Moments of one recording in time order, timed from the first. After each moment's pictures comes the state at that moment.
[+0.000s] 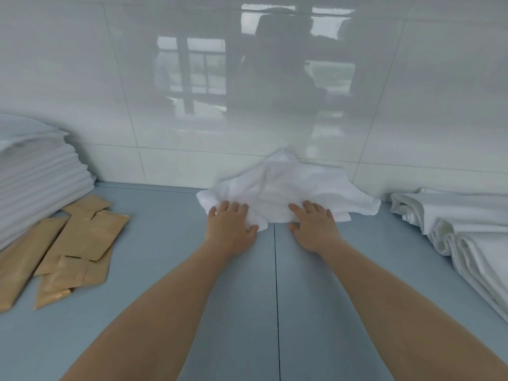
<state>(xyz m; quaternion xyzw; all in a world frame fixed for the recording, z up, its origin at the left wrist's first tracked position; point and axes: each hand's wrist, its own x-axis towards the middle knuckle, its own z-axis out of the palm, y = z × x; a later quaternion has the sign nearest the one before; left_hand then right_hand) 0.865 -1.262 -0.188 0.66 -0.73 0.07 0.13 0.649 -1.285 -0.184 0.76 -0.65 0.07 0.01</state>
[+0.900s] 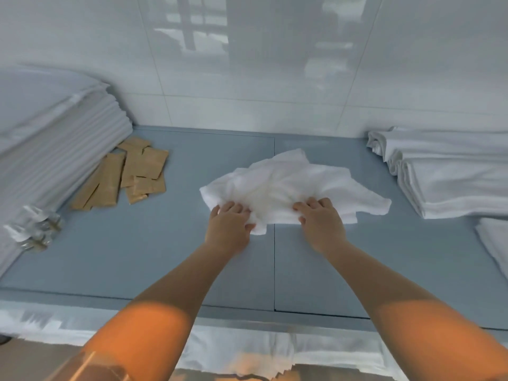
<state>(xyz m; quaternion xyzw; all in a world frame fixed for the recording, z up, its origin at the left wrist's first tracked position) 0.870 -1.017 -0.170 0.65 -0.75 -0.03 0.07 0.642 -1.038 -0.164 0.78 -0.61 0.10 0.01</state>
